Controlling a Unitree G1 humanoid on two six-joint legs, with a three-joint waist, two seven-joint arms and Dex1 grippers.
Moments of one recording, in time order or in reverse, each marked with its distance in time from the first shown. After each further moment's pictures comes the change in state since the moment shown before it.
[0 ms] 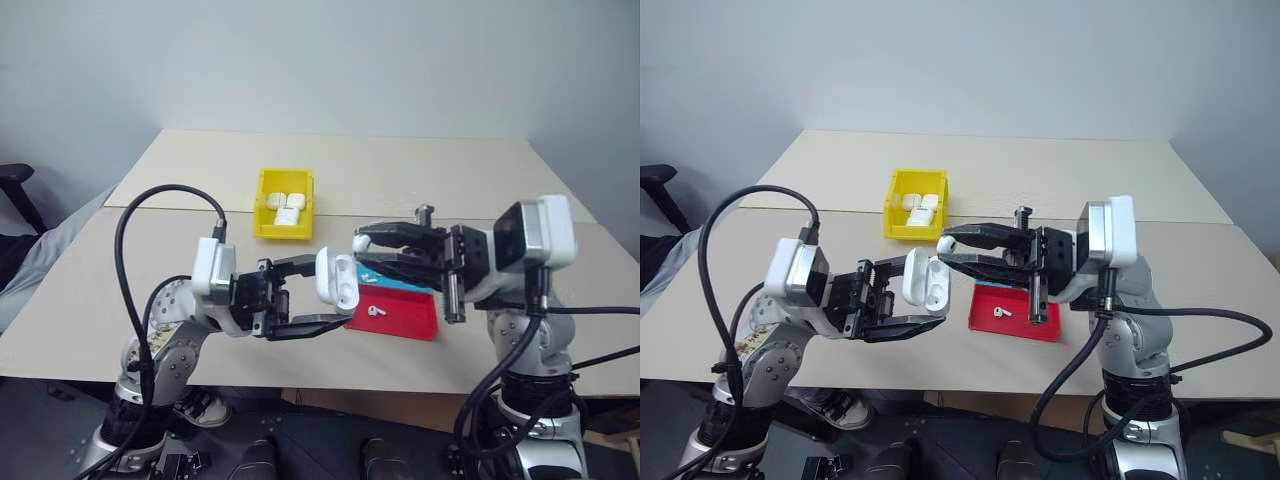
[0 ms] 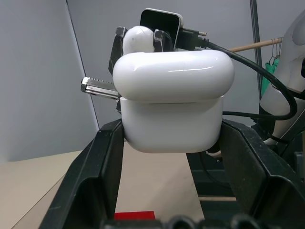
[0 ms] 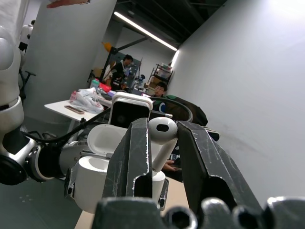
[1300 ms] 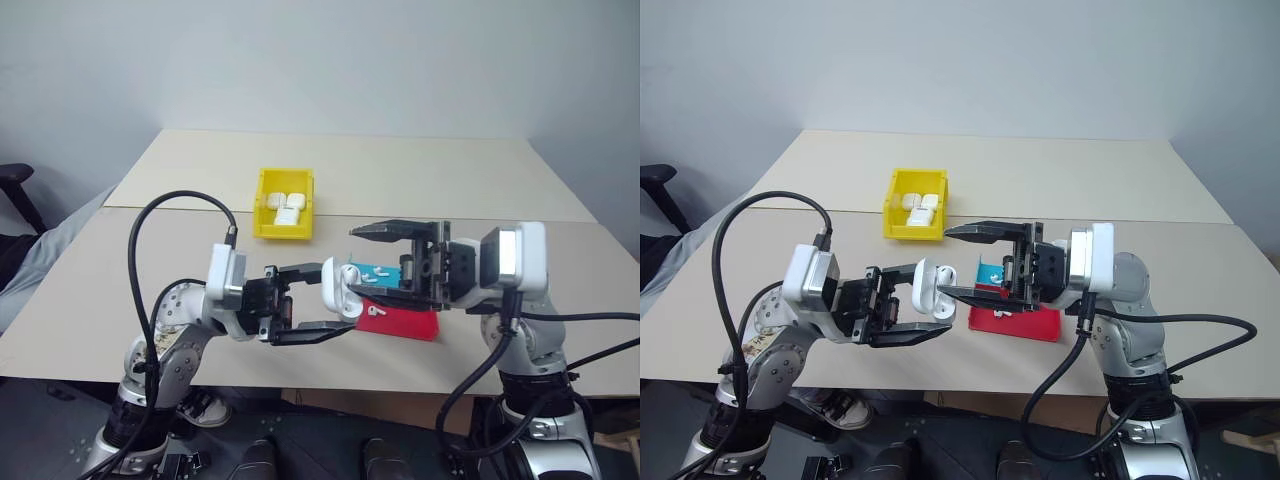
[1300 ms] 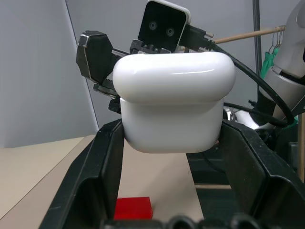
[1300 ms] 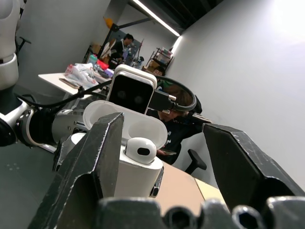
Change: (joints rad) left arm 0.009 0.000 -0.012 0.012 0.084 0.015 -0.012; right arm 0.026 -0.105 0.080 0.079 -0.085 -0.179 0.036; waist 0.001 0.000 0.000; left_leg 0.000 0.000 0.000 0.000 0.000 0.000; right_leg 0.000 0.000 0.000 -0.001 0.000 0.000
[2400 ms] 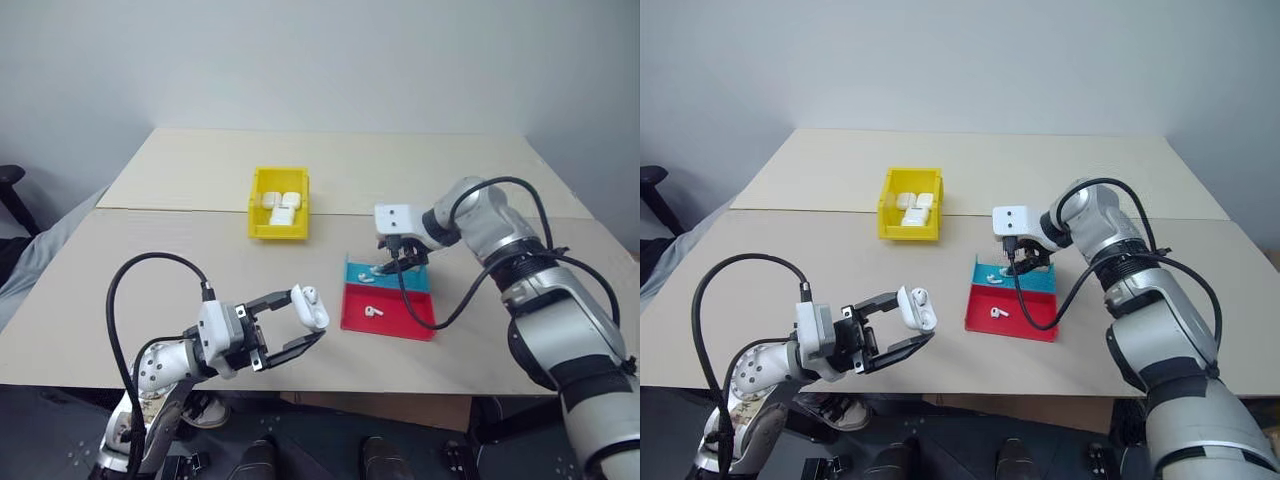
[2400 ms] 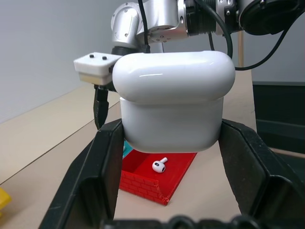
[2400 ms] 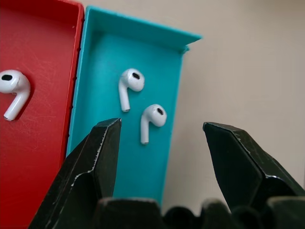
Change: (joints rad) left arm 0.349 0.005 0.036 -0.069 0.254 -0.230 0.231; right arm -0.704 -0.078 0.529 1.183 -0.889 -0.024 0.027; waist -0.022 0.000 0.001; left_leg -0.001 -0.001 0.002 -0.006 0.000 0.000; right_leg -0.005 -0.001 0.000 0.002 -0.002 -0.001
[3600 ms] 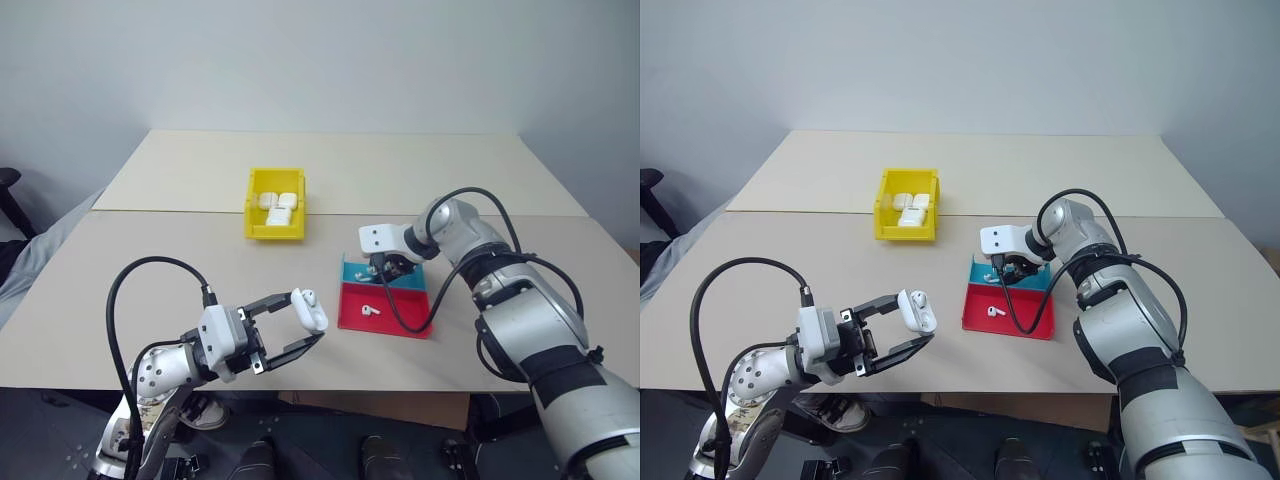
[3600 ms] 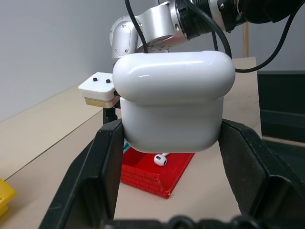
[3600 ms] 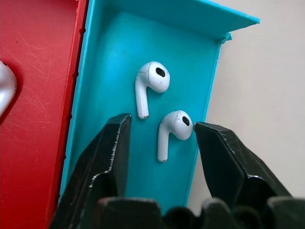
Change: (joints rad) left arm 0.020 0.015 -0.005 -0.018 0.039 -0.004 0.023; right arm -0.061 0.118 -0.026 0.290 -0.119 -0.178 -0.065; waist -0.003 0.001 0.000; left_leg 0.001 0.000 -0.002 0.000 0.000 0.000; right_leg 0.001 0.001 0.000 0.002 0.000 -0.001
